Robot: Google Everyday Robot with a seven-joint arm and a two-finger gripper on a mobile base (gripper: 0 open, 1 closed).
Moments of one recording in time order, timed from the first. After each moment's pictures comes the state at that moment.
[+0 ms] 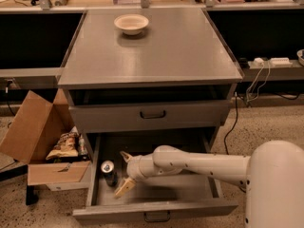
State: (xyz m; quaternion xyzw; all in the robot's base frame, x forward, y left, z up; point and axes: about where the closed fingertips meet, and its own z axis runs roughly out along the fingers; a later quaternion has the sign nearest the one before) arm 0.545 0.122 0.417 -0.61 0.65 0.29 0.36
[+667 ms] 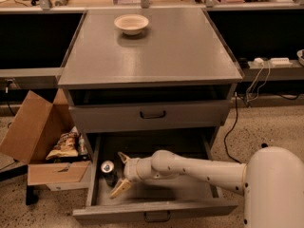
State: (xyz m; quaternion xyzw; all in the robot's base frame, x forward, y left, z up) arm 0.551 0.142 0.405 -0.59 0.64 0.30 0.39
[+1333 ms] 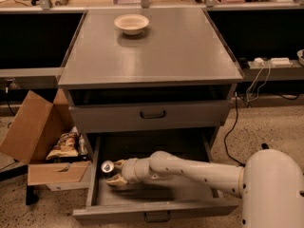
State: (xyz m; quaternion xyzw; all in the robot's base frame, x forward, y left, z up) arm 0.555 0.153 0.400 -0.58 0.64 0.31 0.41
